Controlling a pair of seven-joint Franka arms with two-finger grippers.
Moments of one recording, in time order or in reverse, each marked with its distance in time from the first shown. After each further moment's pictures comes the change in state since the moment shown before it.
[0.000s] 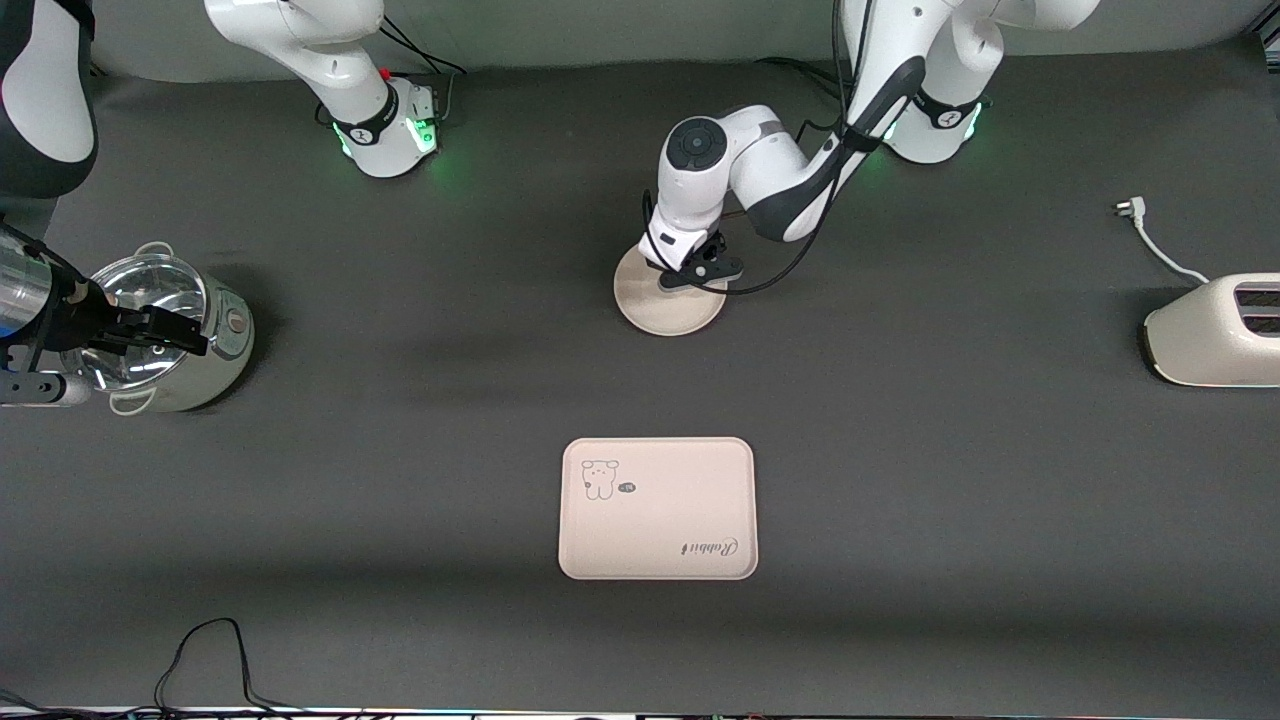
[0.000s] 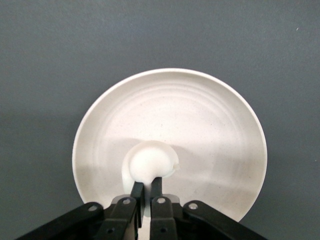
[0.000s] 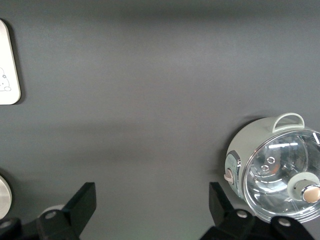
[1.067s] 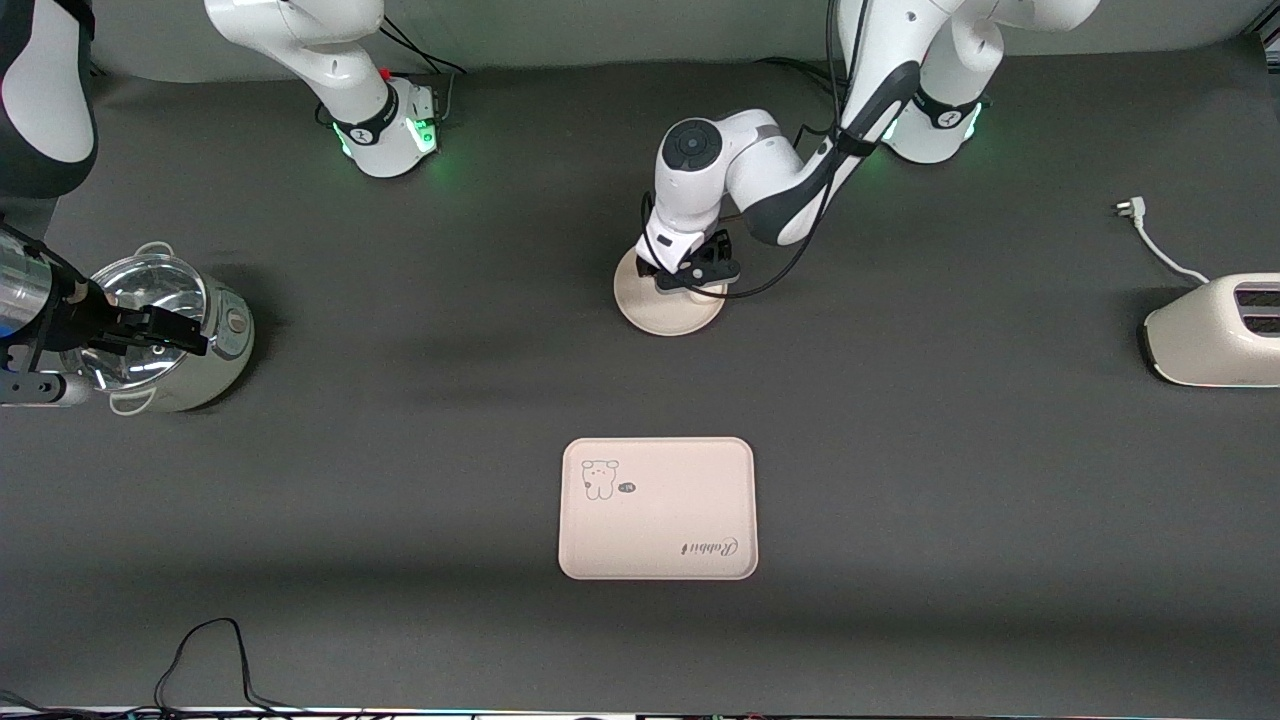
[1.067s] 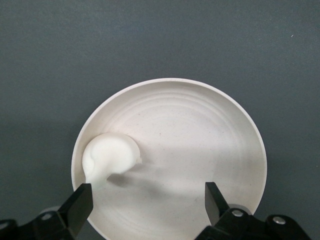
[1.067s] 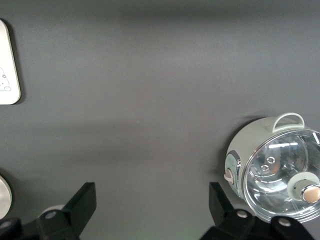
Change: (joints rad) left arm -0.009 0.007 0.014 0.013 0.050 -0.001 -0.007; right arm 0.000 0.000 0.000 0.000 0.000 0.000 0.000
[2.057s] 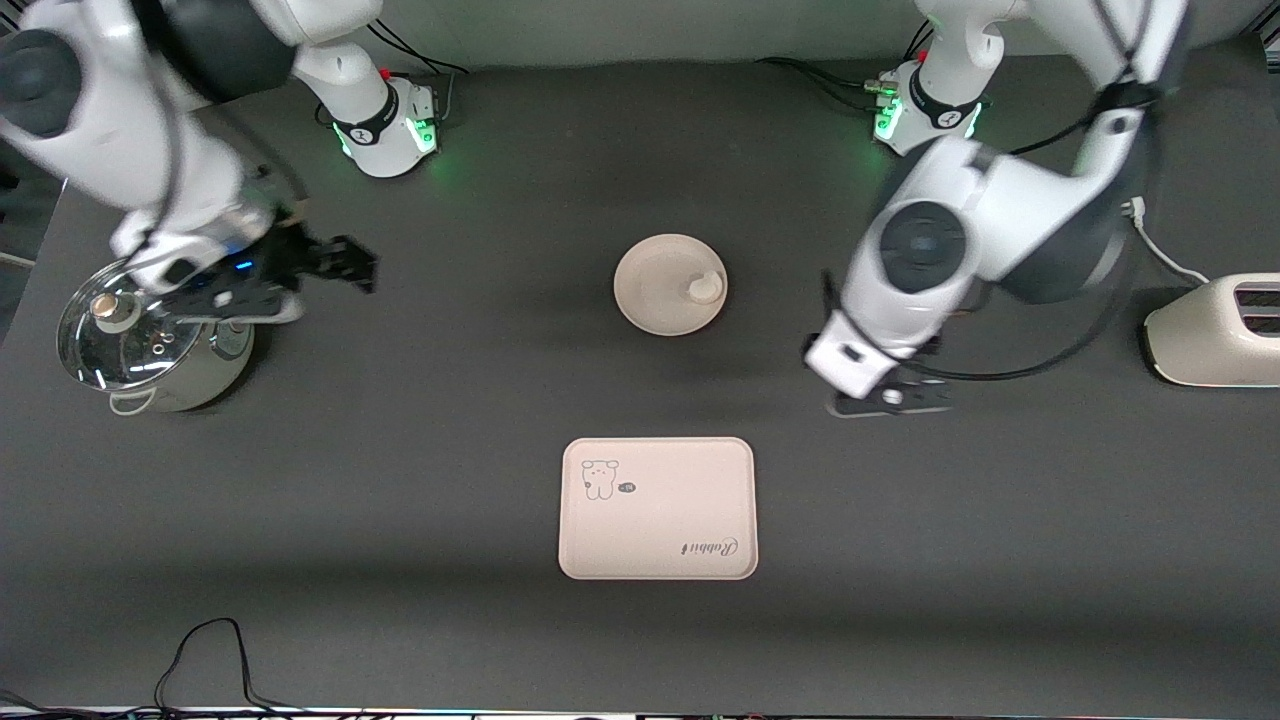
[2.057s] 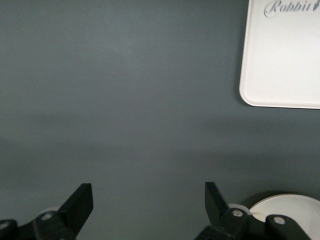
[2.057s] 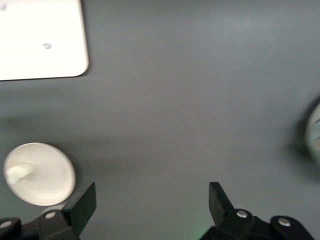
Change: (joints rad) left arm 0.457 -0.092 0.015 0.521 -0.036 -0.728 0.780; right arm 0.381 -0.209 0.014 -0.325 0.058 0.153 0.436
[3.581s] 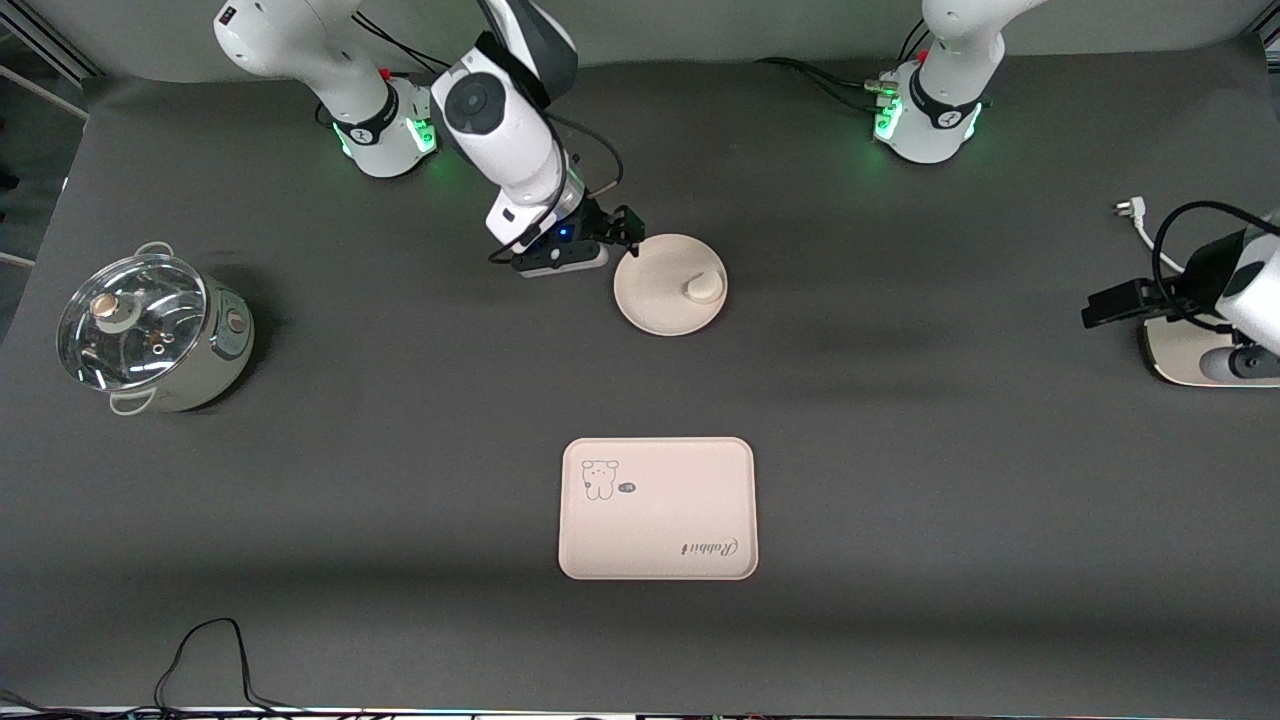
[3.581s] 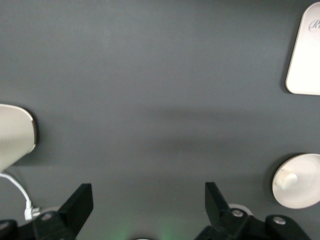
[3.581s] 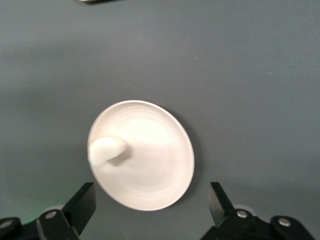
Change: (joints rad) left arm 0.460 -0.219 0.008 0.014 -0.241 -0.214 0.449; right arm 0.479 0.164 -0.022 -0.442 0.329 0.850 0.098
